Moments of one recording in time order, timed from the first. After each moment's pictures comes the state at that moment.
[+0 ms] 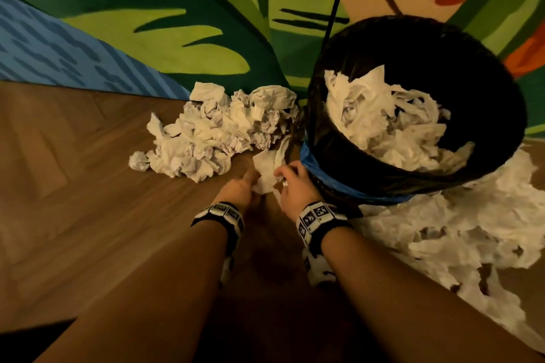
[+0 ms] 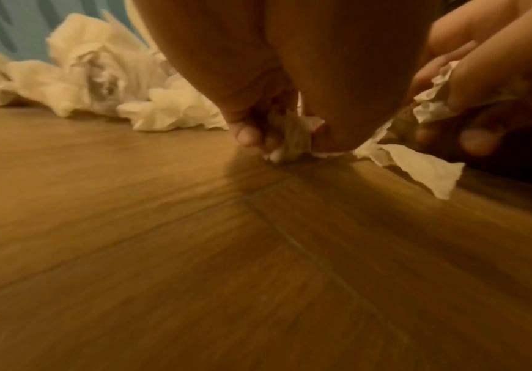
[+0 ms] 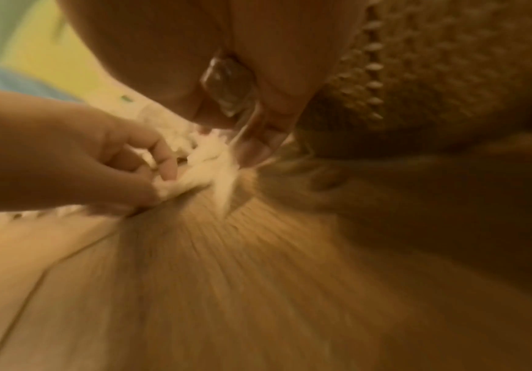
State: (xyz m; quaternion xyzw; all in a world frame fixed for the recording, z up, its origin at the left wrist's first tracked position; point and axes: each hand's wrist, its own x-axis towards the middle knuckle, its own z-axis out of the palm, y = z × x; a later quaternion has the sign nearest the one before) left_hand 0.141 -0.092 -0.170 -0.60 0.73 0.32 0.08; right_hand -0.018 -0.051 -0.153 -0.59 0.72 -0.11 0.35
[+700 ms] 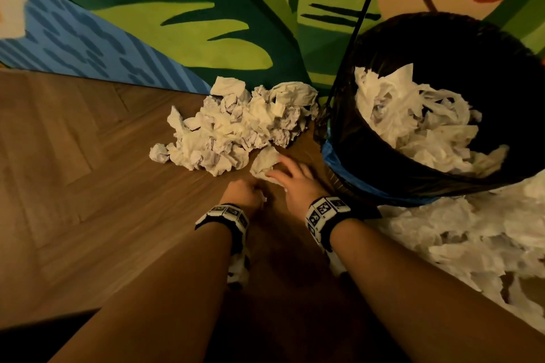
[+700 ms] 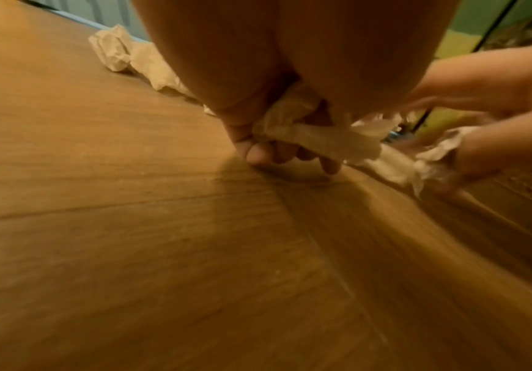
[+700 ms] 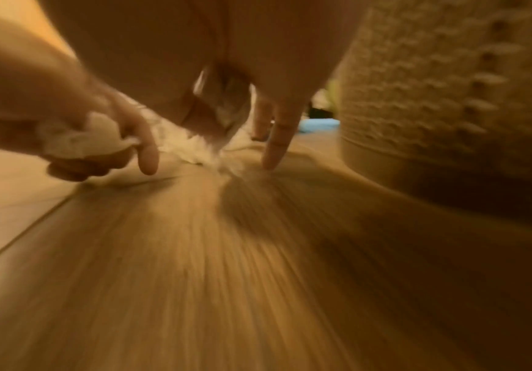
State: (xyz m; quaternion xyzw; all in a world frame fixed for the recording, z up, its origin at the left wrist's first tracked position) left_hand 0.169 -0.081 -0.172 -0.66 0.64 0.41 0.00; right_hand -0.002 -0.062 -0.173 -0.72 0.61 -0.03 0.33
